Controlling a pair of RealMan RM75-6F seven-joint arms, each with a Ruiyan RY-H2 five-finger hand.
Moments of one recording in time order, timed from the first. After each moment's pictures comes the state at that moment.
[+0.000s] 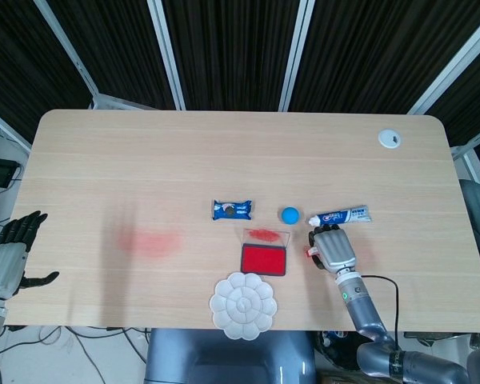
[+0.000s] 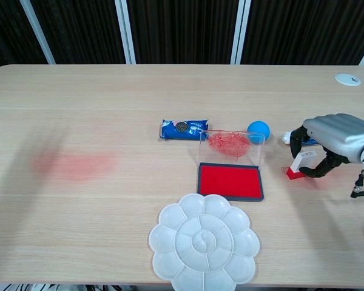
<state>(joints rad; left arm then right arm) -0.18 -1.08 -0.05 -1.72 1.36 1.31 0.03 0.52 -1.67 0.13 -1.31 -1.16 1.05 -0.49</state>
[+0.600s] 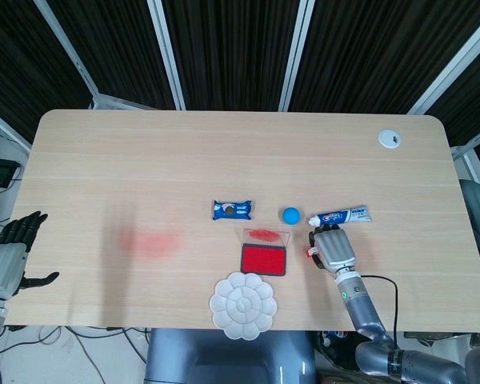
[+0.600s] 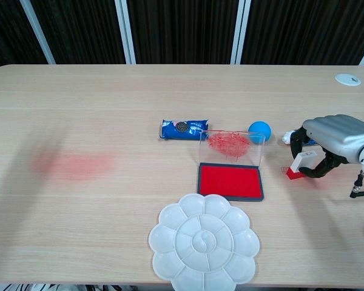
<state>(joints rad) -0.18 -1.08 -0.05 -1.72 1.35 1.30 0.03 0.52 -1.67 0.13 -1.31 -1.14 1.05 -0.50</state>
